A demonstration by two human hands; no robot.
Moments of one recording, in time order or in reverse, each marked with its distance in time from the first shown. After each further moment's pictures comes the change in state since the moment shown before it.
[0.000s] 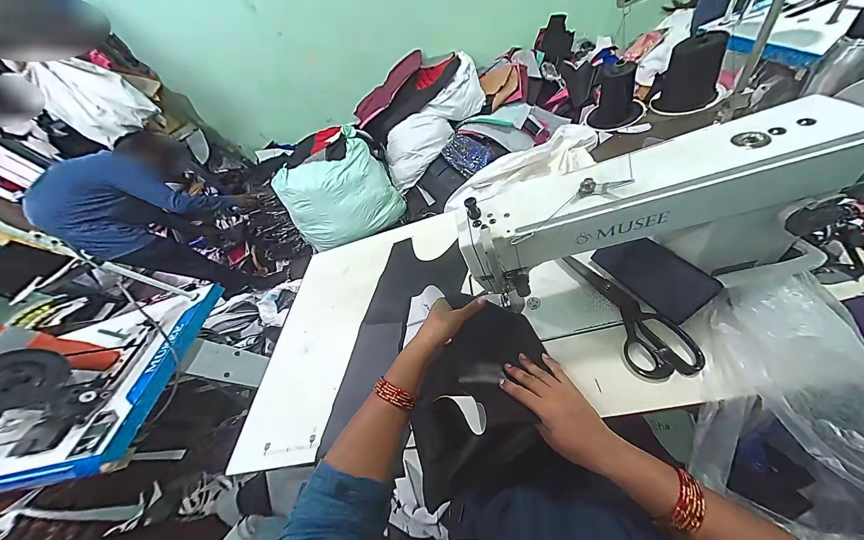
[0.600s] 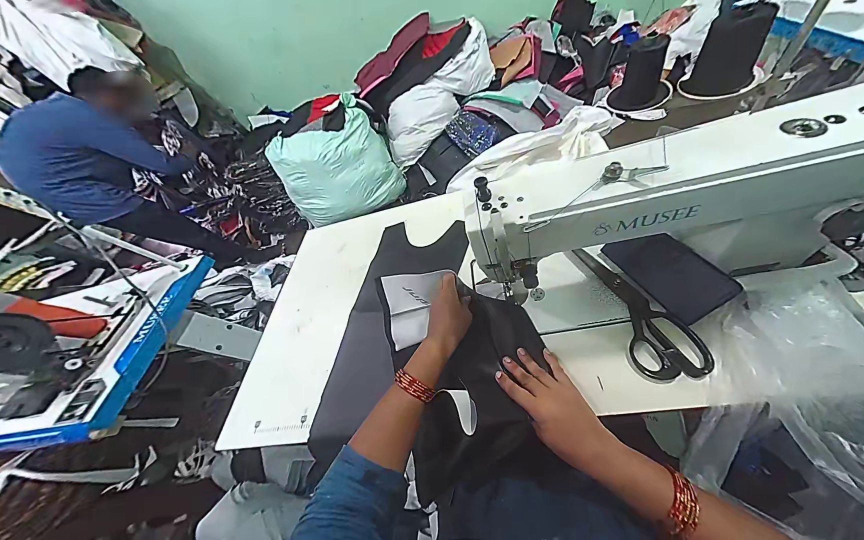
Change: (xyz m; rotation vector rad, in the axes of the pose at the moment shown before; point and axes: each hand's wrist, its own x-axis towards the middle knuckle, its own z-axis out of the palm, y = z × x) left_hand 0.017 -0.025 0.018 0.613 0.264 0.105; right_hand -0.001 -0.006 0.005 -0.127 -0.009 -0.015
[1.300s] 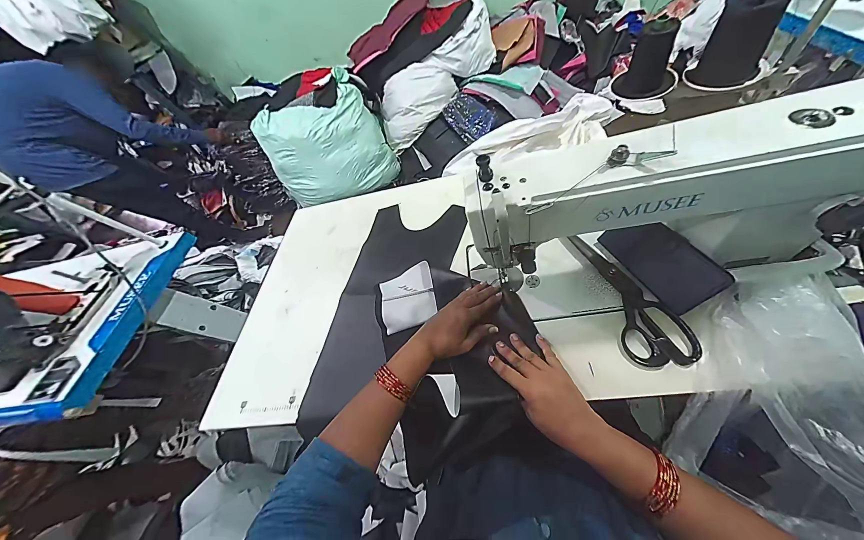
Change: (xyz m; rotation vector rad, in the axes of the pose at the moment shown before) left_hand -0.011 -0.049 0.024 0.092 -0.297 0.904; right_hand 0.003 -0.001 -0.003 0.032 -0.011 0.022
